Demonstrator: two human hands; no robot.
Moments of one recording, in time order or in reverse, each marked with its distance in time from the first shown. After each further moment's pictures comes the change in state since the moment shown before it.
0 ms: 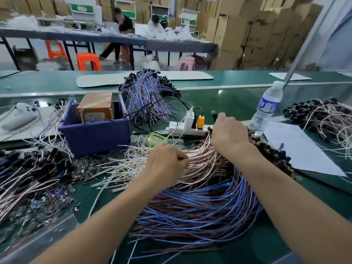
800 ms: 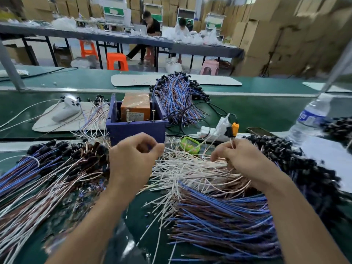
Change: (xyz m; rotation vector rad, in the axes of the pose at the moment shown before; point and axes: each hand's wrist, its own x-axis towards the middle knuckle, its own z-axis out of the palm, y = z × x) left_hand -0.050 -0.088 -0.100 -0.161 0.622 -0.081; right_hand -0.059 -0.048 -0.012 0.885 -0.507 -0.114
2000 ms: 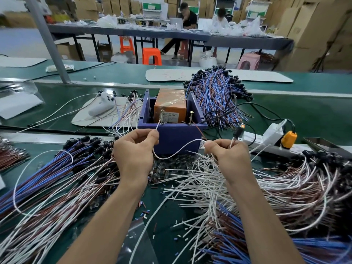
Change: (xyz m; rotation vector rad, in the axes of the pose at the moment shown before) left_hand 0.054 -0.075 0.009 -0.473 0.324 -0.366; right_hand 0.084 -0.015 0.124 0.450 0.208 -0.107
